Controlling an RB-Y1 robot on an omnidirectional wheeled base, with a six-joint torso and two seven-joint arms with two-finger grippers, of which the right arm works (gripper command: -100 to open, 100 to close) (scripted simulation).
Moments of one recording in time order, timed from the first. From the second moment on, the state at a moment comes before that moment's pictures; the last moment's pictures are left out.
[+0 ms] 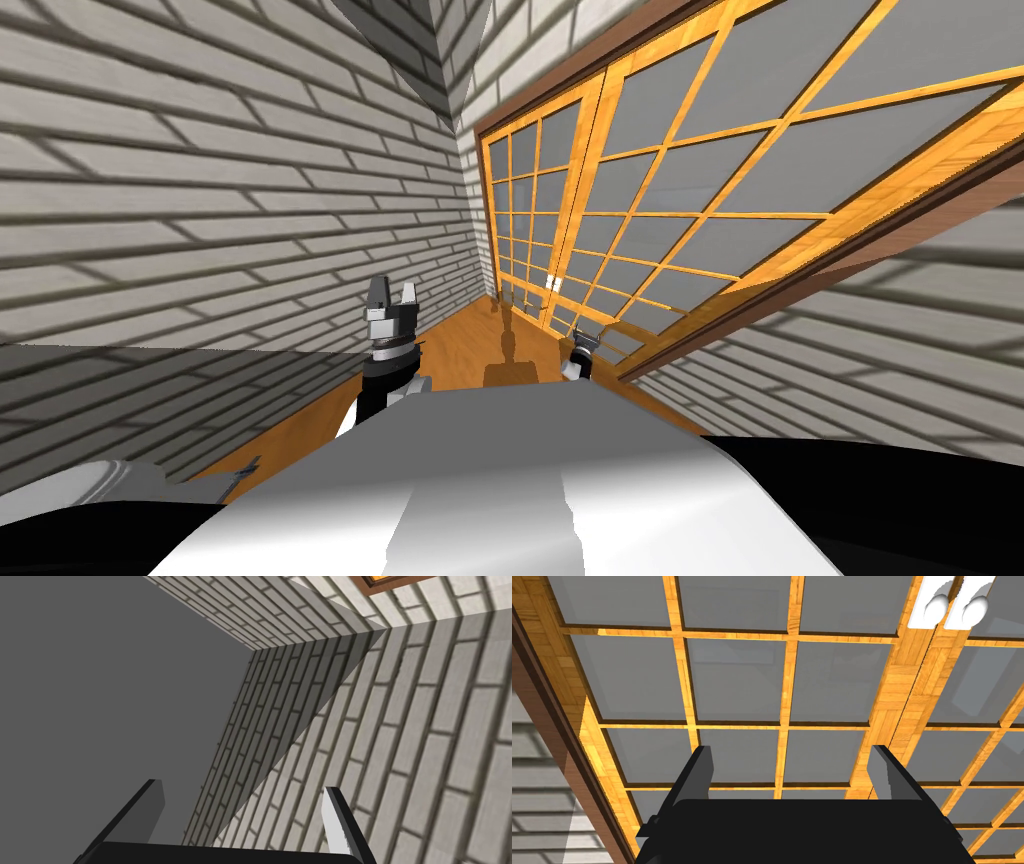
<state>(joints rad) -0.22 -0.05 -0.50 -0.53 -0.33 -0.95 1.90</state>
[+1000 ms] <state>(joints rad) -0.19 -0.14 -0.54 -0.53 -0.25 -0.94 1.82</state>
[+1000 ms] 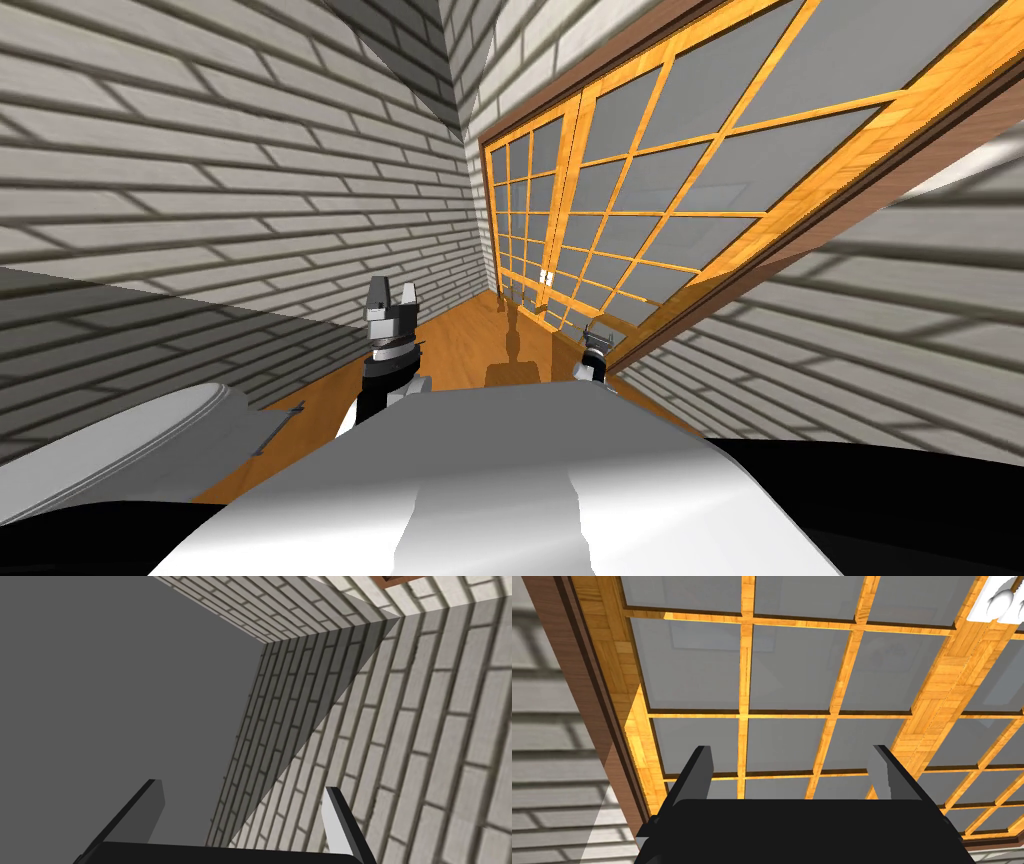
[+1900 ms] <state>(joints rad) -0.12 -0.20 -0.59 -0.59 -0.13 -0.90 1.71</state>
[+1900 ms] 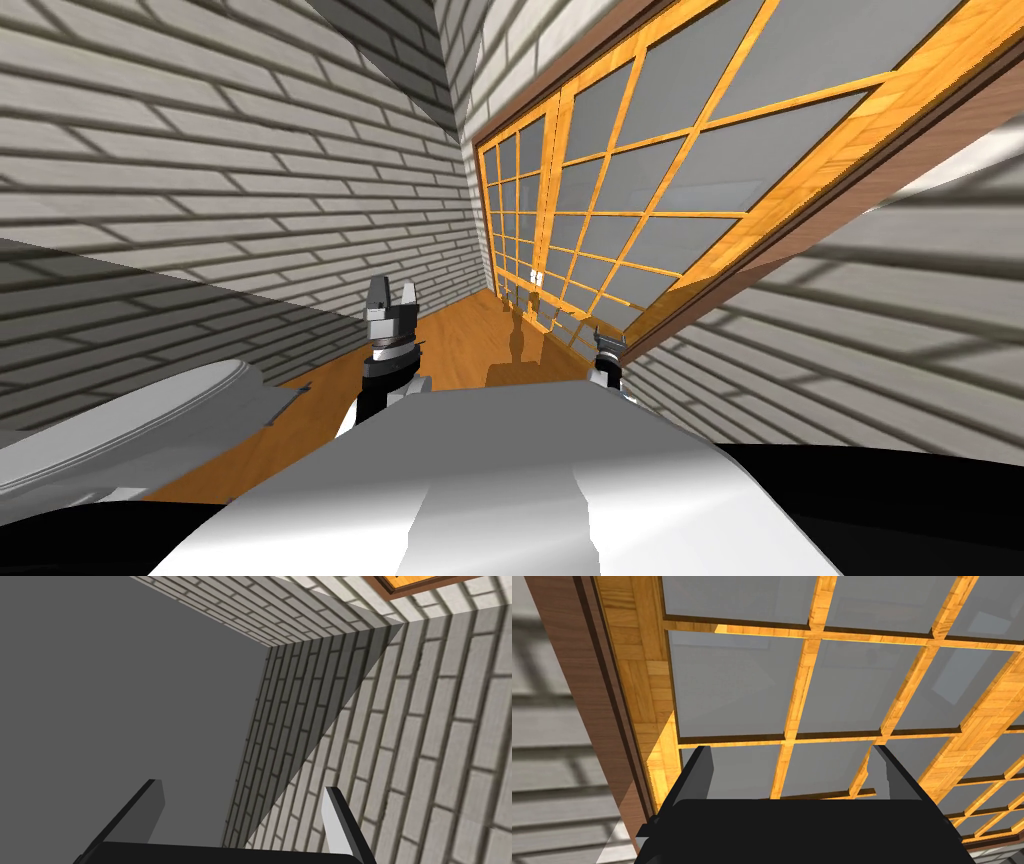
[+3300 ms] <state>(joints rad) -0.05 -0.25 -0.64 -0.65 0.05 -0.86 1.56</state>
